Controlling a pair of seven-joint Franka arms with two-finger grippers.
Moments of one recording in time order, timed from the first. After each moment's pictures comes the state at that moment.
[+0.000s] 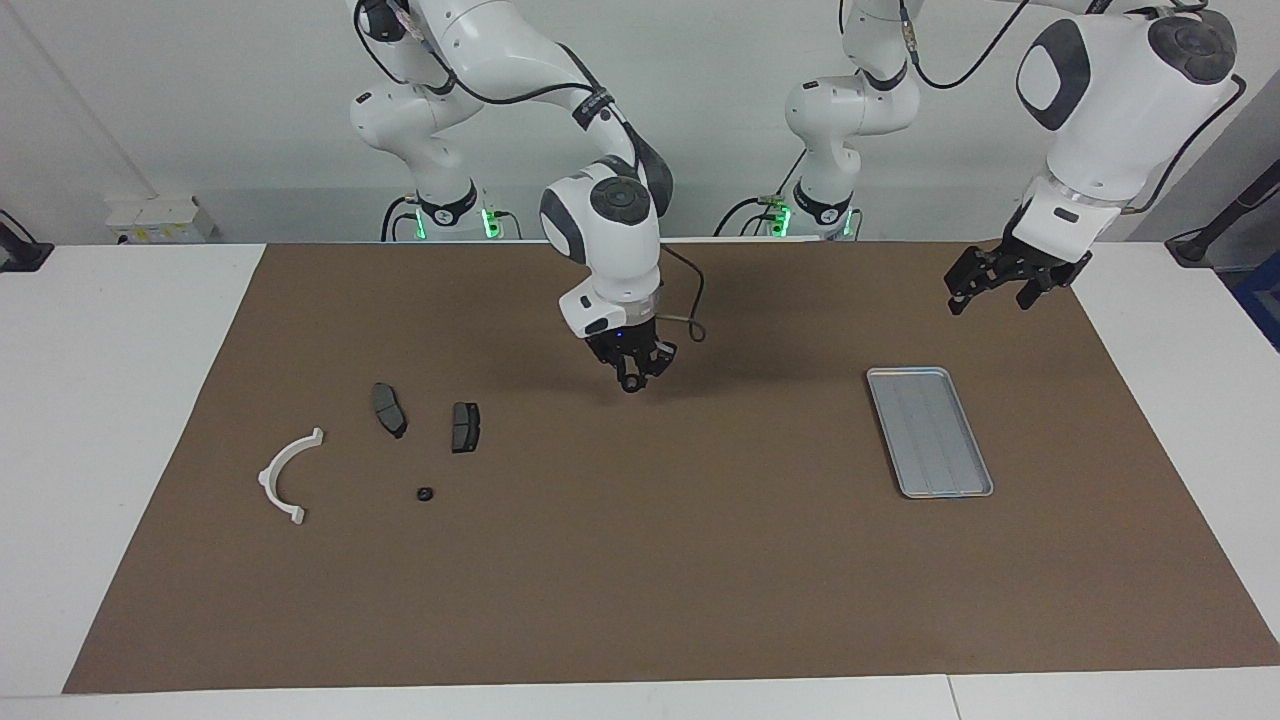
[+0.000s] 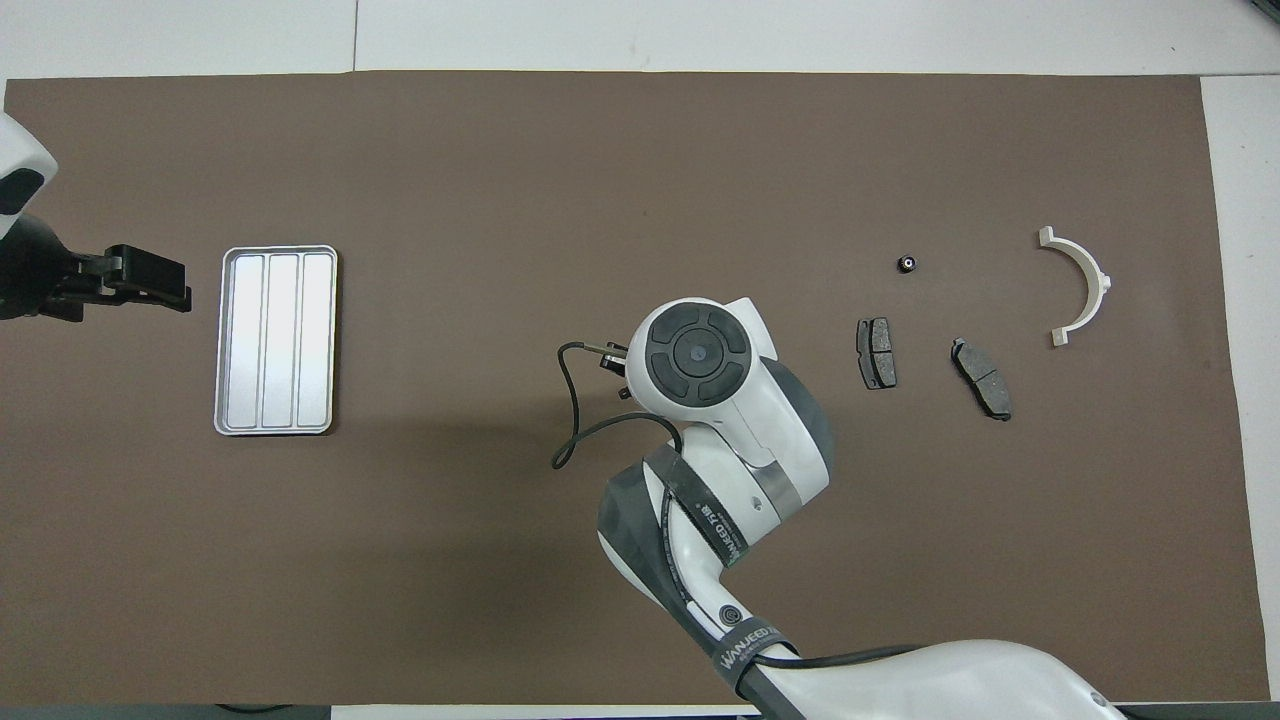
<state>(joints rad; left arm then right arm) 0.02 0.03 -0.07 -1.64 0.00 1.66 -0.06 0.65 0.33 -0.03 -1.84 0.02 2.24 0.99</state>
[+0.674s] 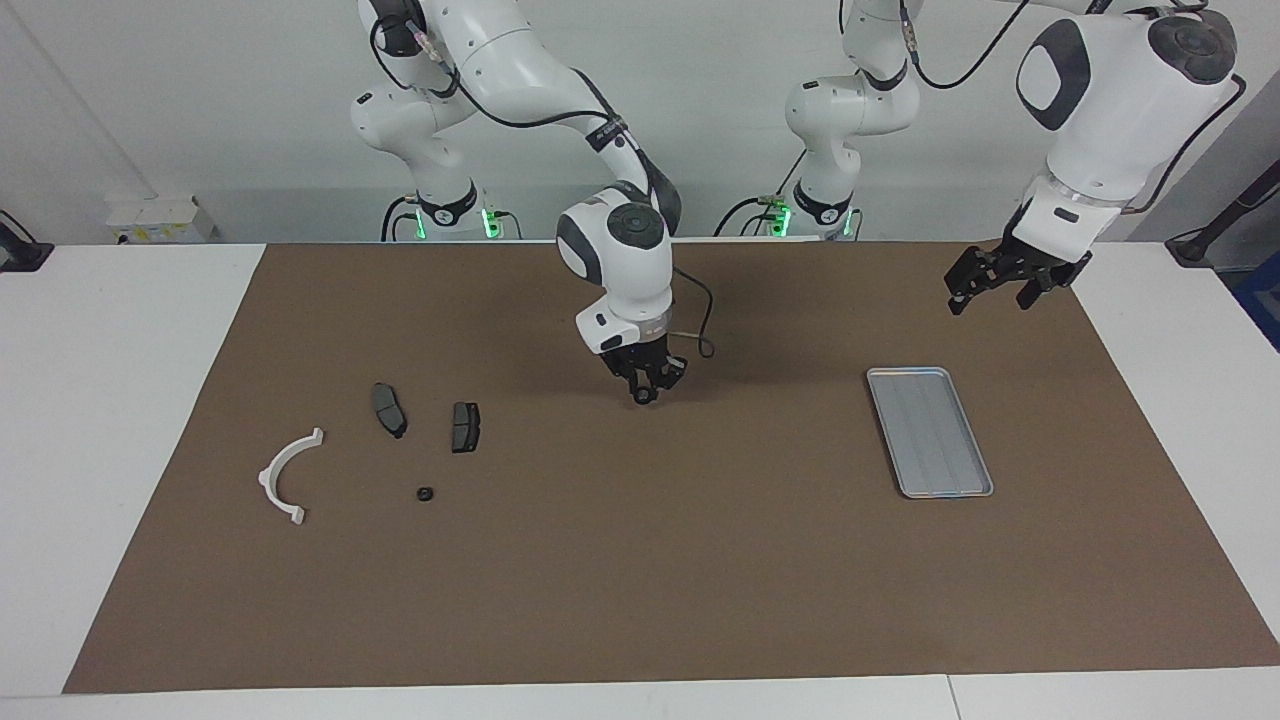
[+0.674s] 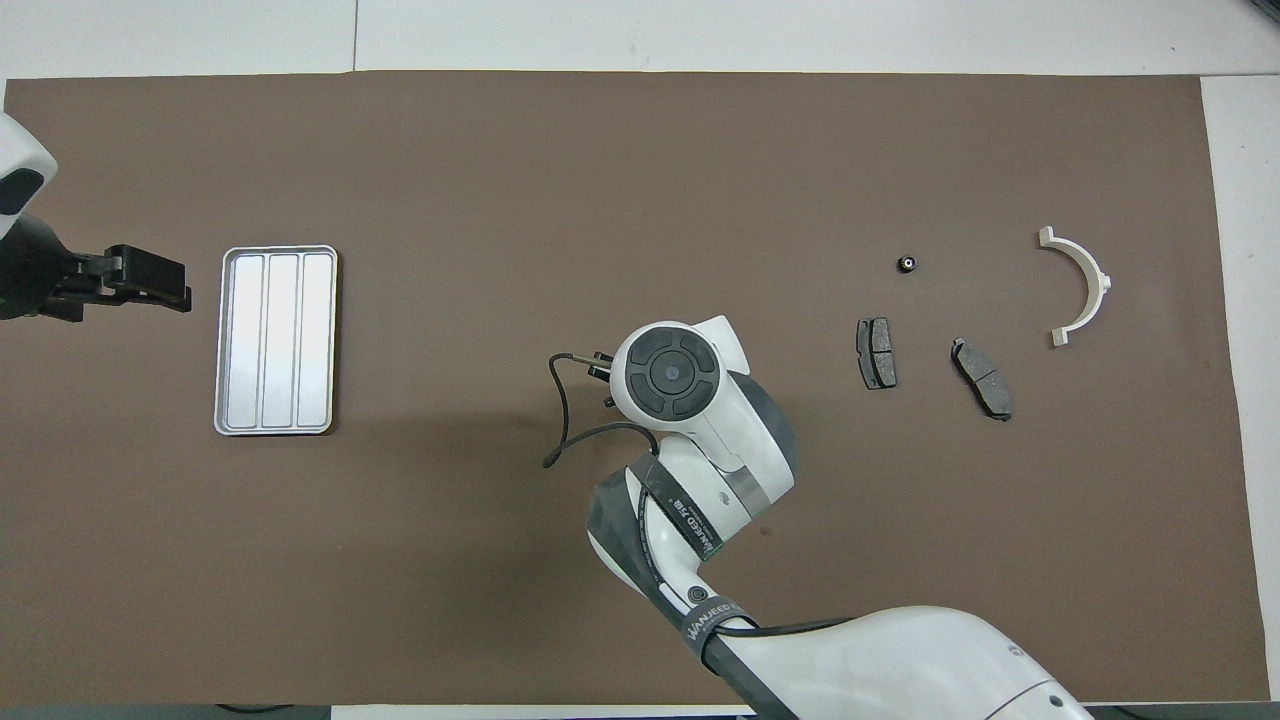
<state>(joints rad) 0.02 0.03 -0.07 -1.64 0.00 1.66 -0.06 0.66 0.41 -0.03 -1.87 0.02 2.37 1.01</state>
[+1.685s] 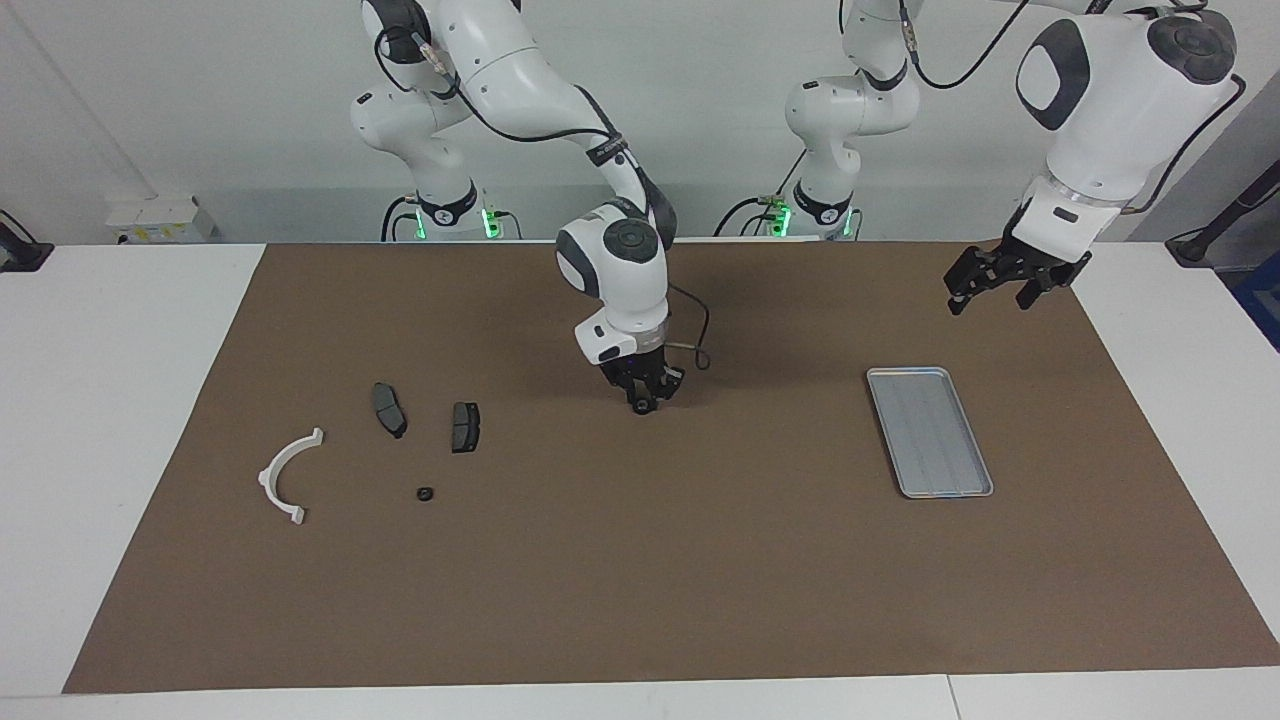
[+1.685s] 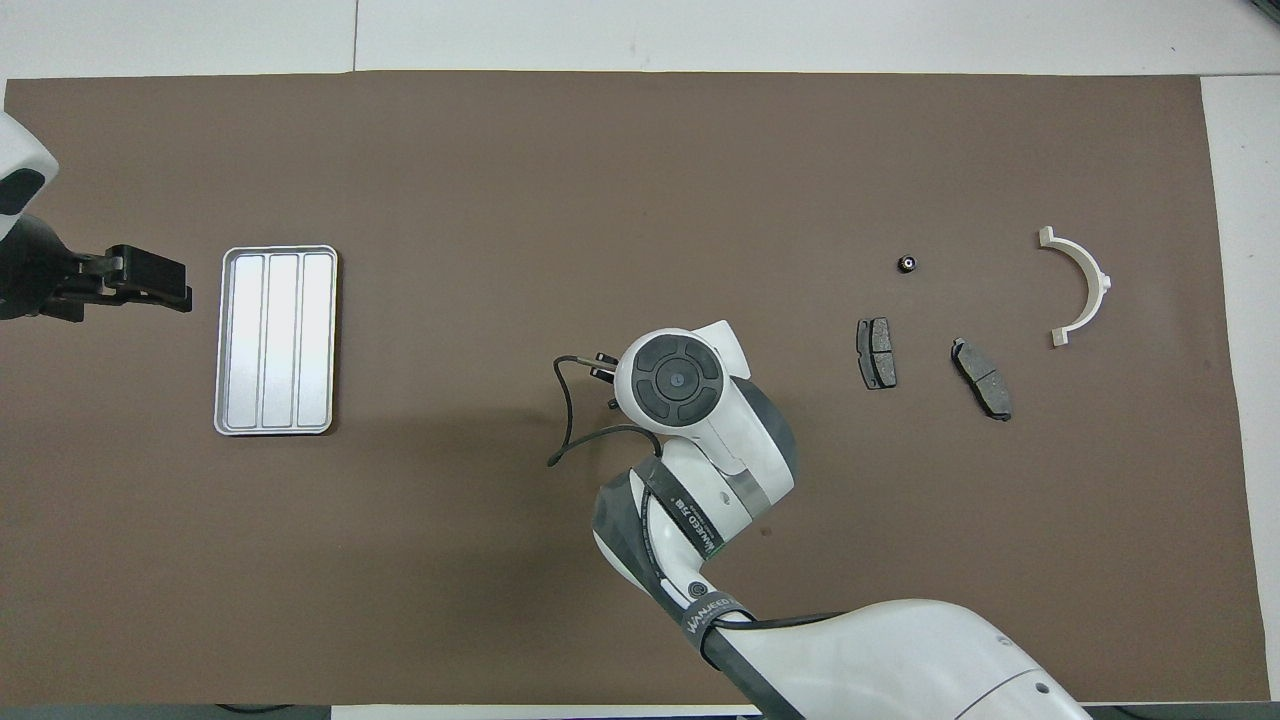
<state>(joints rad) 0.02 0.03 -0.07 -1.64 0.00 1.66 -0.06 0.66 0.42 -0.03 -1.88 0.02 2.41 1.02</state>
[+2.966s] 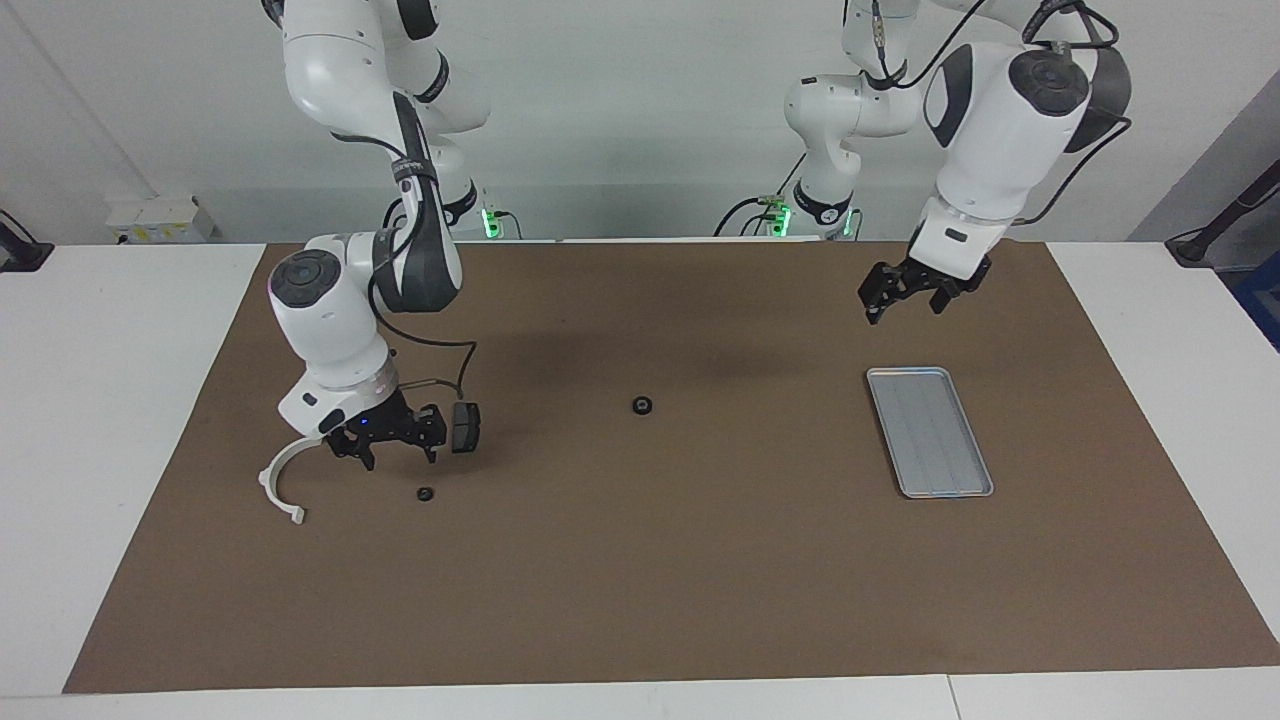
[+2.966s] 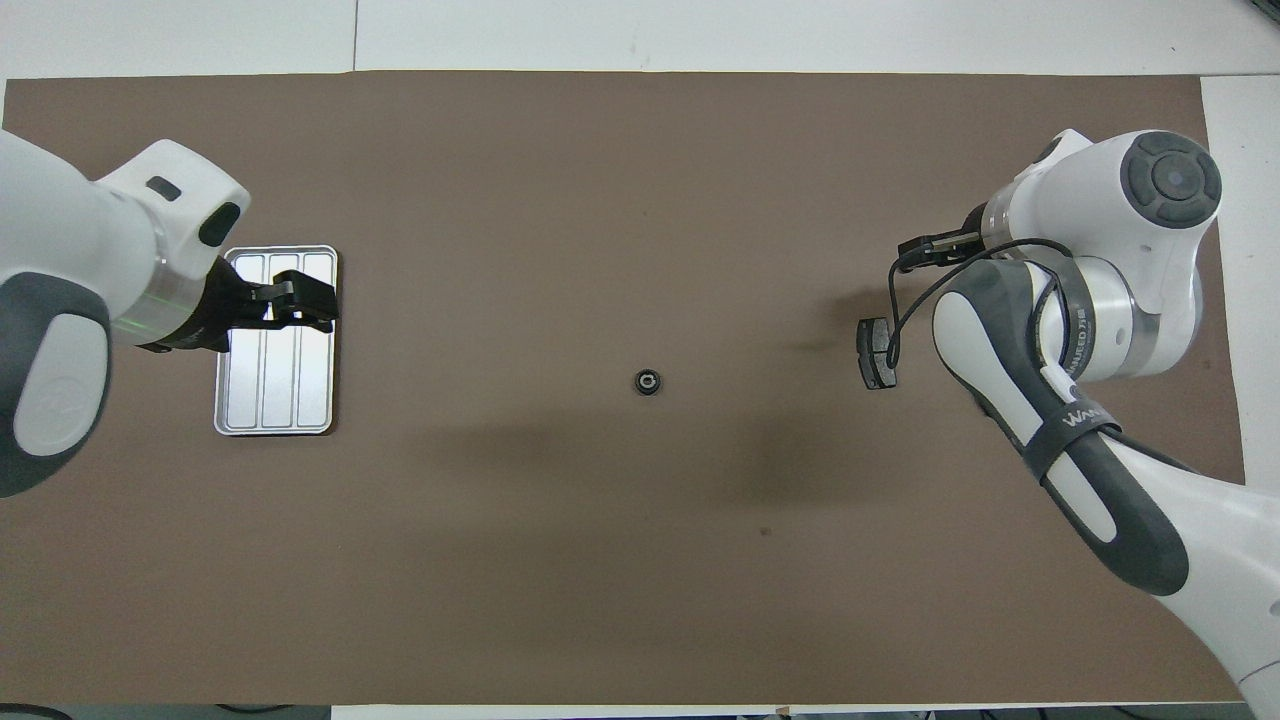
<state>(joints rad) -0.17 0.01 -0.08 -1.77 -0.03 1.76 -0.37 0.11 0.34 -0.05 -1.84 0.02 2.31 -0.05</state>
